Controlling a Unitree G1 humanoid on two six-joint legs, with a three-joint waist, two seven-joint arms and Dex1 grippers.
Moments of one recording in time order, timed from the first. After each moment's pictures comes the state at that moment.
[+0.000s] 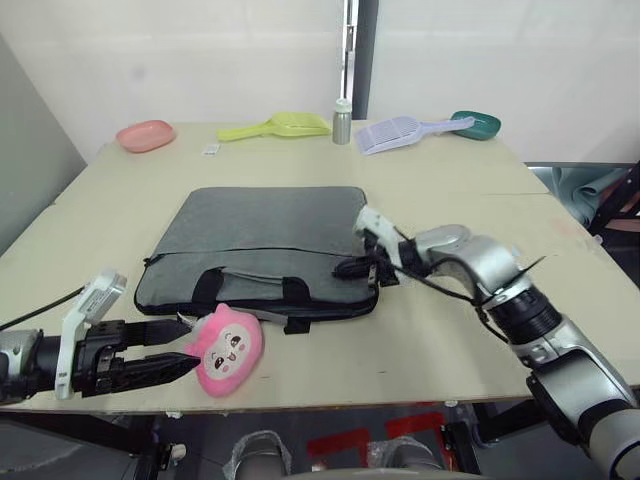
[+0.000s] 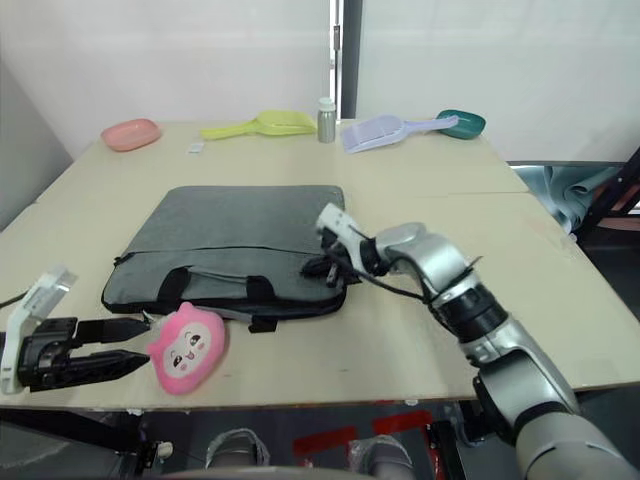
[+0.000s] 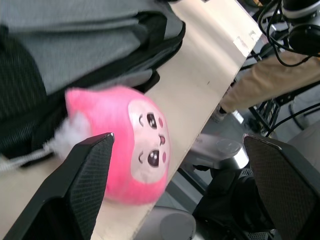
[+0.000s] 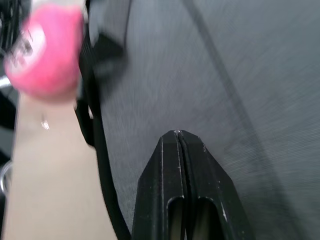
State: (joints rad) left arm 0.33 0.98 0.62 -0.38 -0.87 0.97 -1.25; right arm -0.76 -0.48 0.47 0.07 0.33 0.79 0.99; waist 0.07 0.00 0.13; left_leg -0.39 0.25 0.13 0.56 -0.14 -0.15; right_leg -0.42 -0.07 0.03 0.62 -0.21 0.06
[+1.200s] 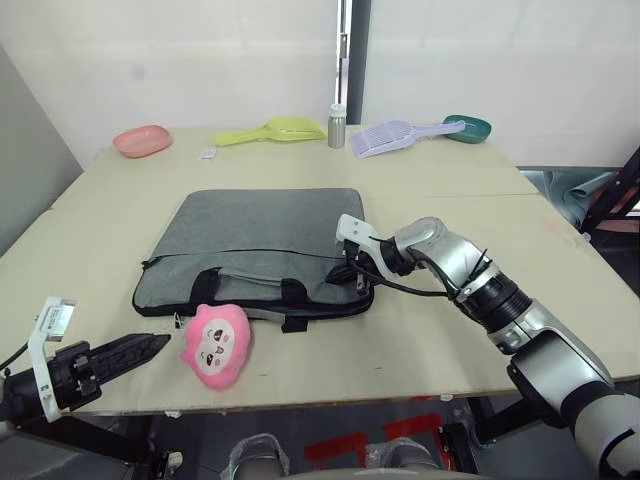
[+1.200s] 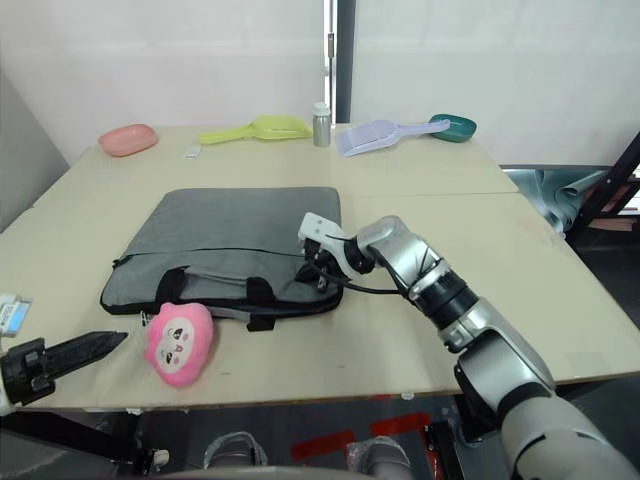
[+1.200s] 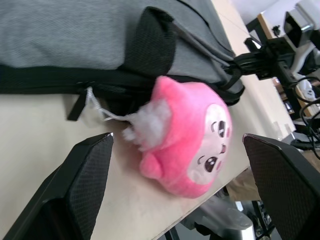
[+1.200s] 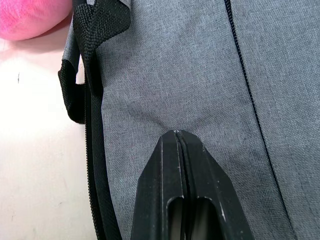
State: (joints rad) left arm 0.36 0.83 0.70 -0.16 -0.99 1.04 -1.01; right arm -0.84 -0.43 0.52 0.19 0.19 0.71 1.07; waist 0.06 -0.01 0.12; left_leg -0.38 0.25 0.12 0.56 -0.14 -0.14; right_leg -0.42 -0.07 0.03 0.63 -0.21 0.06
